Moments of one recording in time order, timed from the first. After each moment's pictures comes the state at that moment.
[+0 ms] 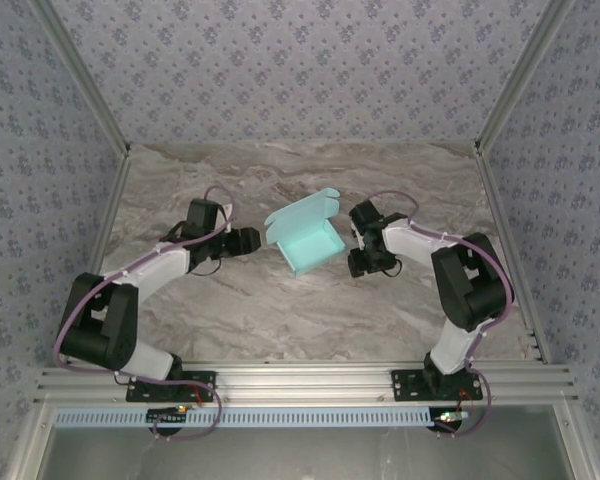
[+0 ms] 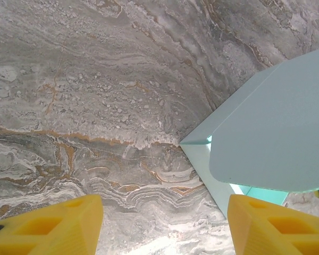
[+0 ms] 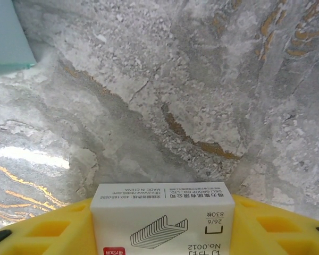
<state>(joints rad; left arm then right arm) -0.32 1.45 0.78 -0.16 0.36 -0.46 0.45 1.74 1.04 -0.69 0.06 0.18</state>
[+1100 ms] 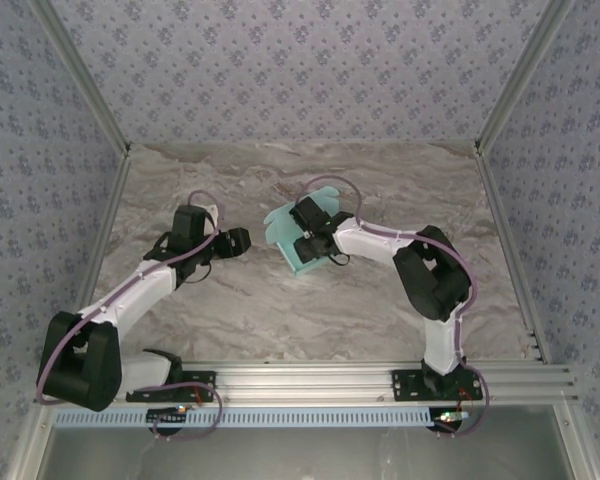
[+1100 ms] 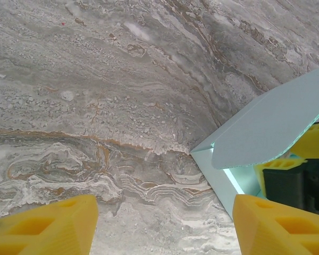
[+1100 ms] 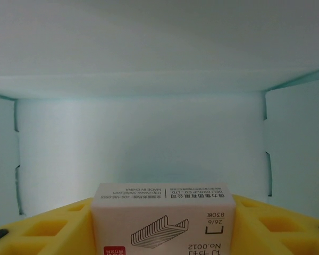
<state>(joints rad) -0.31 1.24 0.70 -0.17 0.24 -0.45 0.74 1.93 1.31 -0.50 0.19 0.20</state>
